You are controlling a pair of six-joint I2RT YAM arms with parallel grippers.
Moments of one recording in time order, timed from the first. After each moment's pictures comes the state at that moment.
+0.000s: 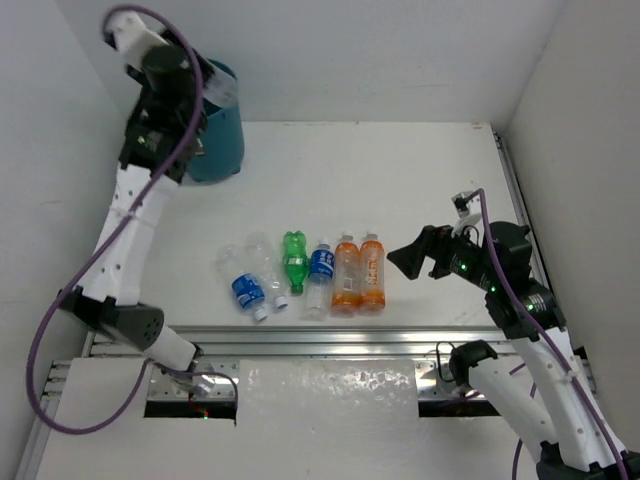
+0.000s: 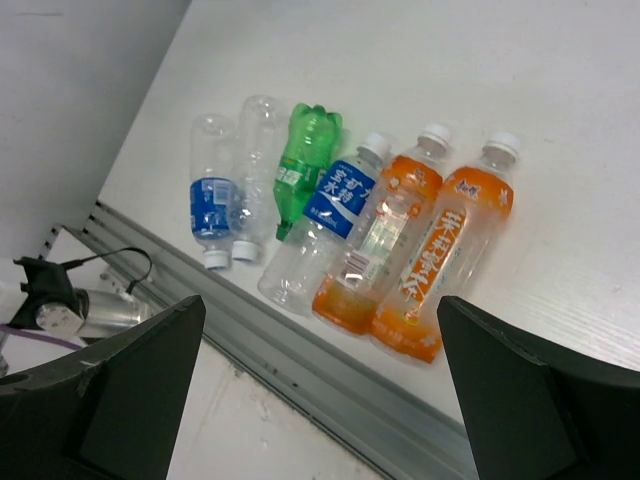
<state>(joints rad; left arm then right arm) -0.33 1.48 1.87 -0.41 -0.64 -0.54 0.28 0.63 0.79 -0.53 -0.40 0.38</state>
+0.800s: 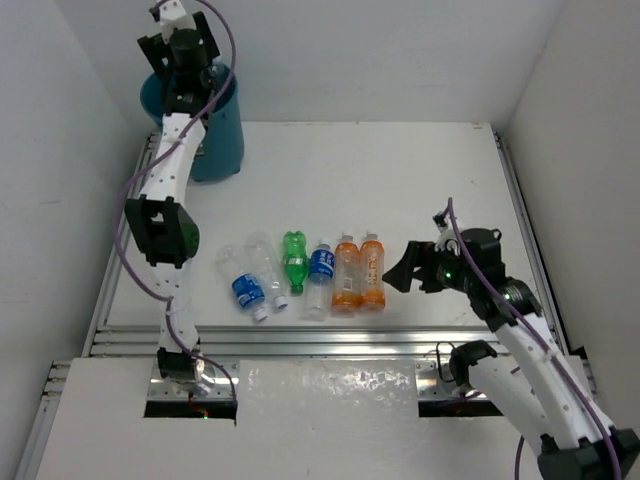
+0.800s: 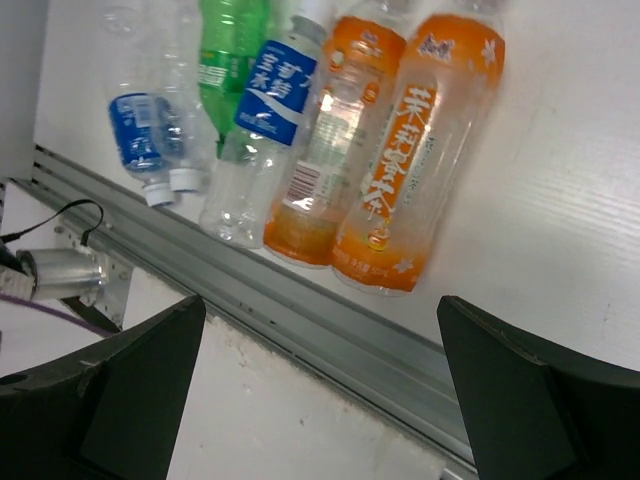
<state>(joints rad) -0.05 2.23 2.40 -0.06 -0.63 -0.07 0.28 0.67 0.63 -0.60 -0.40 0.39</state>
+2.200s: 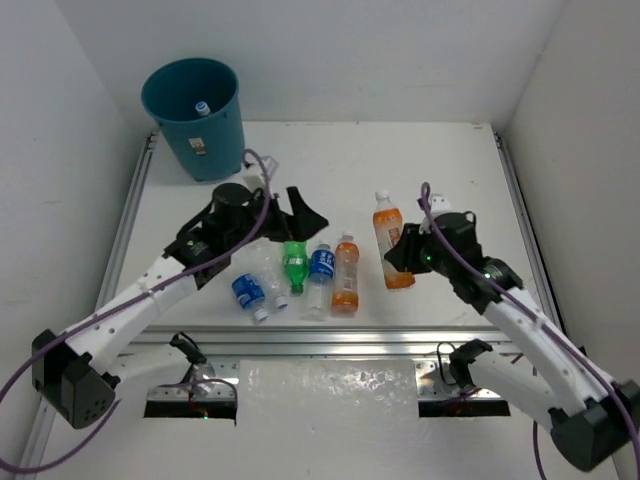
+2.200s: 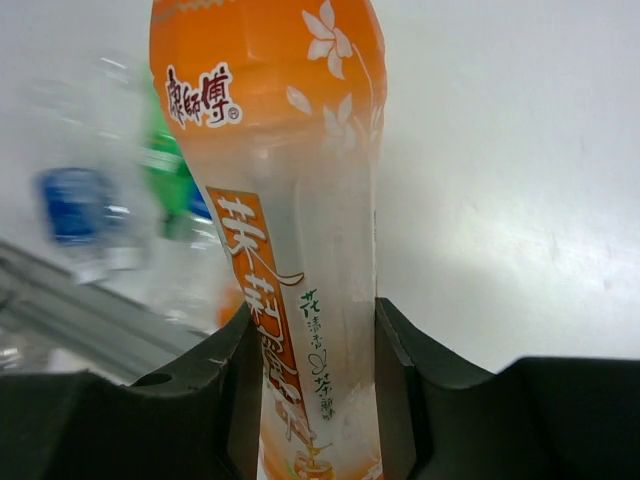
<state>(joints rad) -0.54 1.06 0.94 -0.21 0.18 -0.63 0.46 0.92 0.69 -0.47 -0.03 0.40</state>
